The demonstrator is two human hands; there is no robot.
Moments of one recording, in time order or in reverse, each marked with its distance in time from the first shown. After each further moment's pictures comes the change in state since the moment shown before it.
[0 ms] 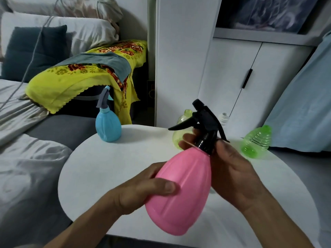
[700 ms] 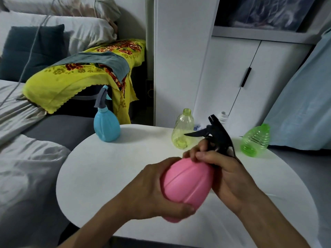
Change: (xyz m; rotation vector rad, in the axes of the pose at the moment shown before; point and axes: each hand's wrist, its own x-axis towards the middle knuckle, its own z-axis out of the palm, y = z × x) left_hand 0.006 -0.011 0.008 0.583 0.274 0.129; right_hand -0.002 0.004 0.010 -0.235 0.296 -0.008
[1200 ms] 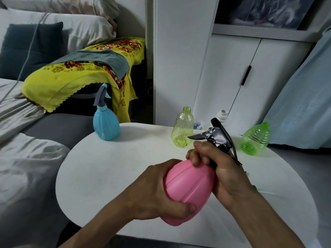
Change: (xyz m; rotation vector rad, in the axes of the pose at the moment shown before) left_hand 0.000 0.005 0.006 0.027 0.019 -0.040; right_hand 0.001 0.000 0.013 -0.022 0.181 0.031
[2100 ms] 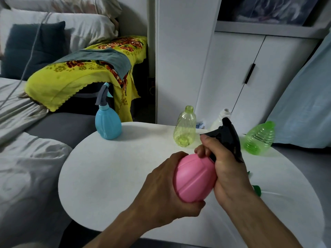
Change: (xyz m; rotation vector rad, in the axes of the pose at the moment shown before) left_hand 0.005 -0.018 0.035 0.234 0.335 0.148; right_hand 0.012 0.009 0.008 -0.075 0.273 -0.220
